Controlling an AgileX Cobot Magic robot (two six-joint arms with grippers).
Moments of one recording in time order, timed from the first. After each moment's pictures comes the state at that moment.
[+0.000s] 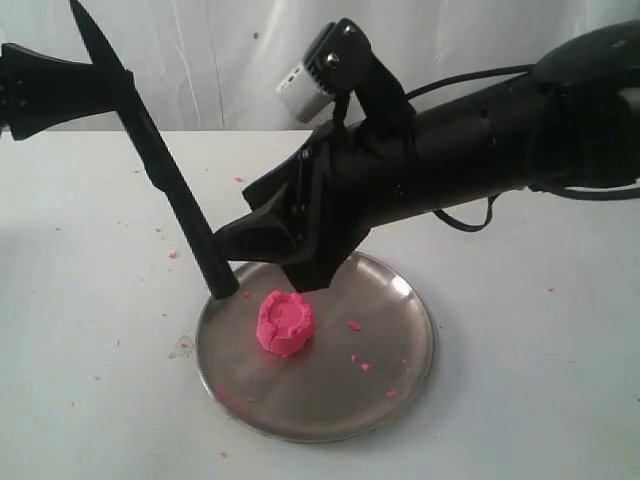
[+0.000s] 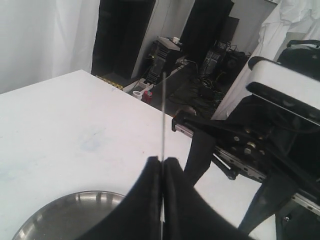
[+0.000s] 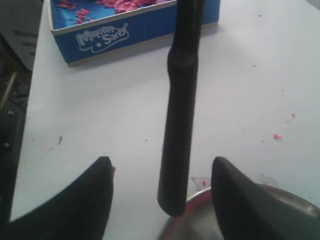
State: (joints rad) left arm 0.19 1.32 -0.90 -1.56 1.31 1.60; right arm 0.54 1.50 -1.05 1.28 0.81 -1.57
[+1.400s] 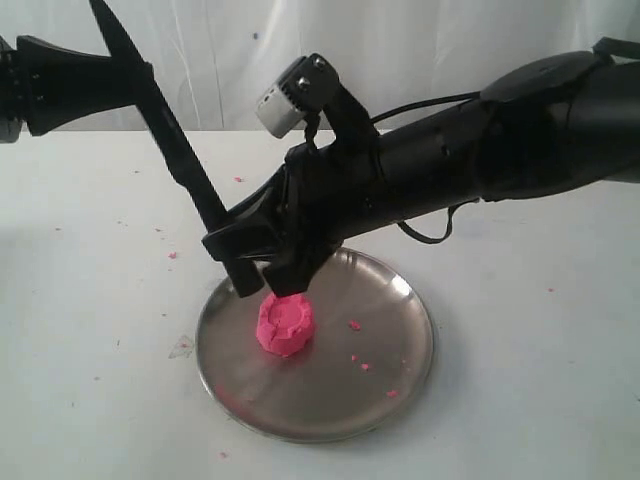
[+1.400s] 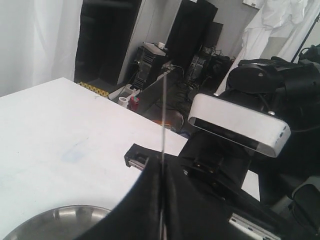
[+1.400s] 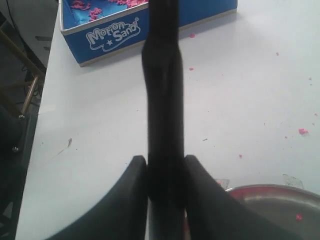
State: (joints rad) left arm 0.13 1.32 -0.90 -1.60 1.31 1.60; right arm 0.54 1.62 -1.09 1.35 0.85 -1.64
